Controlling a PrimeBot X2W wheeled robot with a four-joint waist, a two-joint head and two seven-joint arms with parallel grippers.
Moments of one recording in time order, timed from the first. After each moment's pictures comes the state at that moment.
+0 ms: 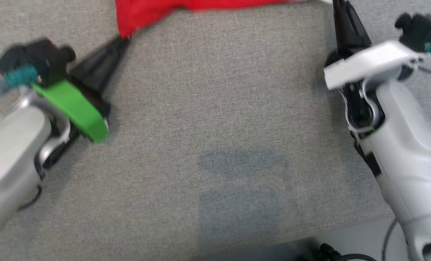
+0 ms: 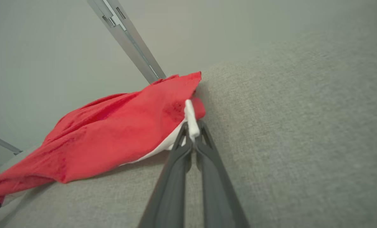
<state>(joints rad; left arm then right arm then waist) -1.07 0.69 -1.12 0.31 -0.95 -0.13 -0.26 -0.85 -0.19 0.29 0.54 0.75 0.13 -0.26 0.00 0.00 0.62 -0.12</state>
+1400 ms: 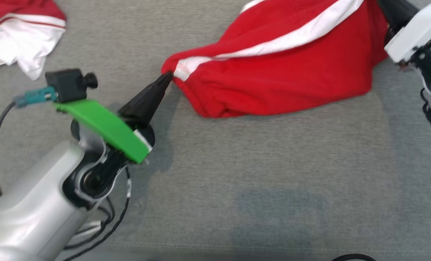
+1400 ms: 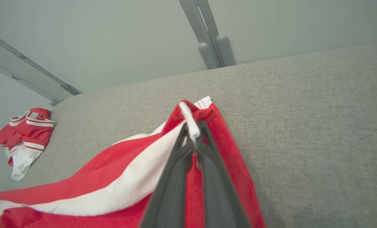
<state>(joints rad) -0.73 0.56 -0.84 0.00 -1.46 0.02 -0.03 -0.87 -0.39 0.16 0.33 0.79 0.13 0.37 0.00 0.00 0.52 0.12</state>
